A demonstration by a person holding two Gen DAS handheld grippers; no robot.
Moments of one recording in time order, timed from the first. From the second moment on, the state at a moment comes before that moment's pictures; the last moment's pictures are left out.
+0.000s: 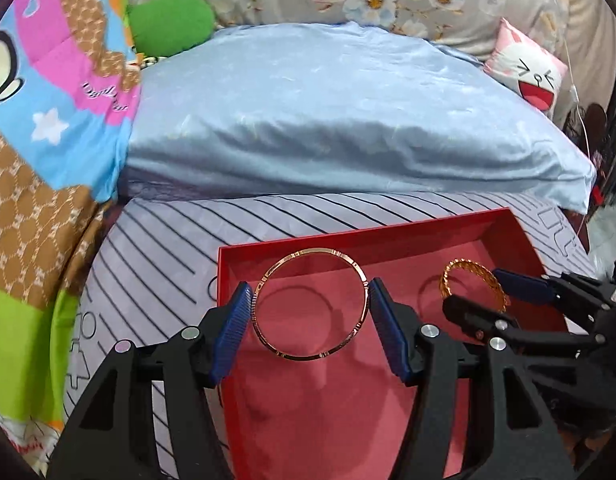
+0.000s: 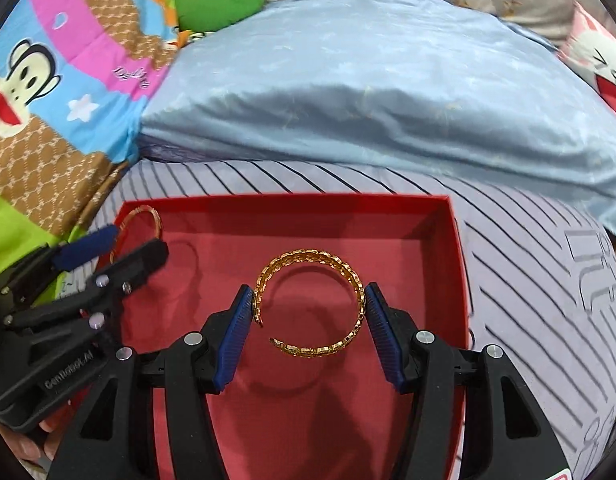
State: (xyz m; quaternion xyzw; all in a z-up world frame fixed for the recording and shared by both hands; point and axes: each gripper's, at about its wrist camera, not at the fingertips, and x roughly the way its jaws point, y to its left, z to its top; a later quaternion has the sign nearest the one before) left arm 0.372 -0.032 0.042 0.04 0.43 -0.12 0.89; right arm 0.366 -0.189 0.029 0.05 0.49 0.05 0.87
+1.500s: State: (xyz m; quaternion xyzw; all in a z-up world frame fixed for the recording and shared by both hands) left arm 0.155 0.009 0.072 0.02 0.39 -0.08 0.92; right arm 0.134 -0.197 0.072 0.02 0.44 0.03 0.90
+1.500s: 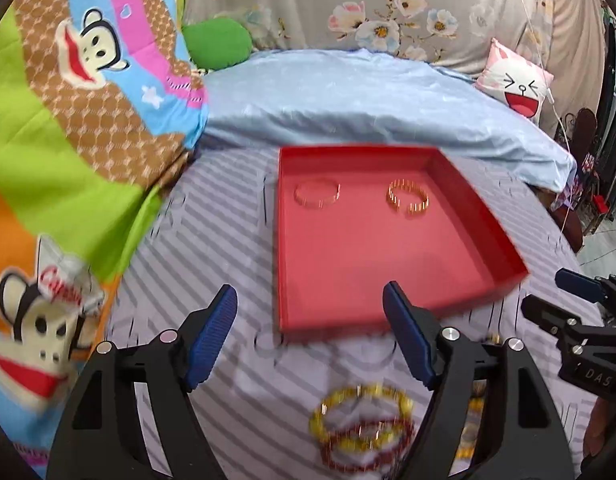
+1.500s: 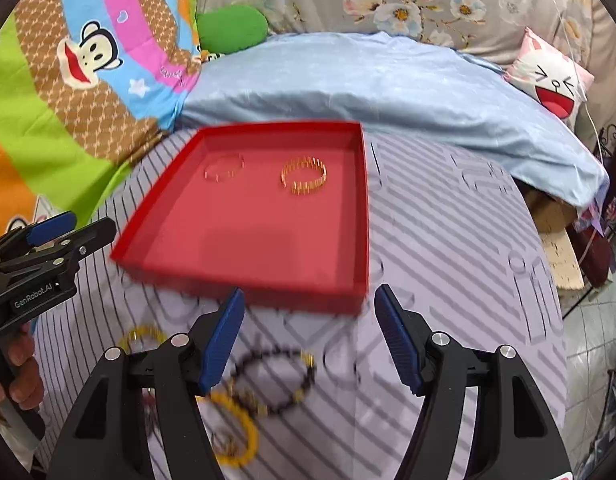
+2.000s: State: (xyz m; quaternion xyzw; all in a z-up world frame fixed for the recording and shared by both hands) left arm 0.090 0.024 0.013 0.01 0.45 -0.07 0.89; right arm 0.071 -0.195 0.032 0.02 0.47 0.01 0.88
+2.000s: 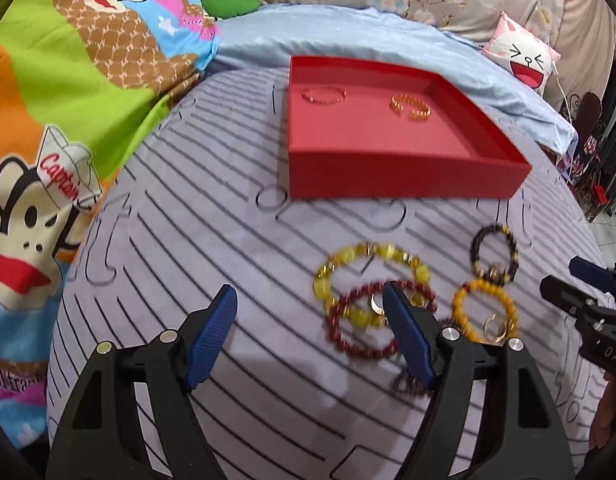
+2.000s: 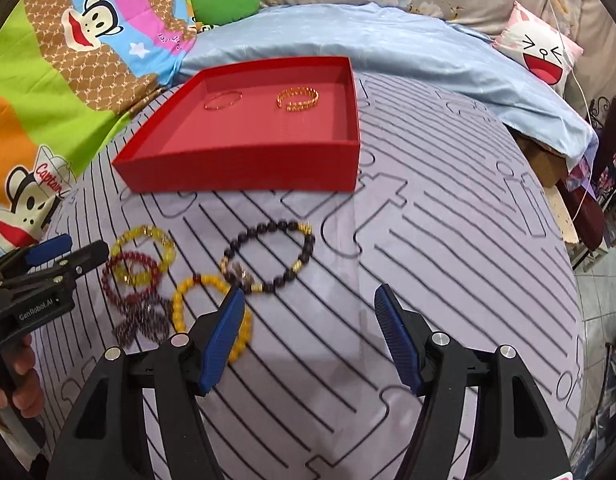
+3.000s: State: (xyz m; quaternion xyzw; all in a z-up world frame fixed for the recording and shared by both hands) left arm 0.092 0.015 -0.004 -0.01 0.46 -0.11 0.88; right arm 0.066 -0.179 0.018 0.03 0.48 0.03 0.87
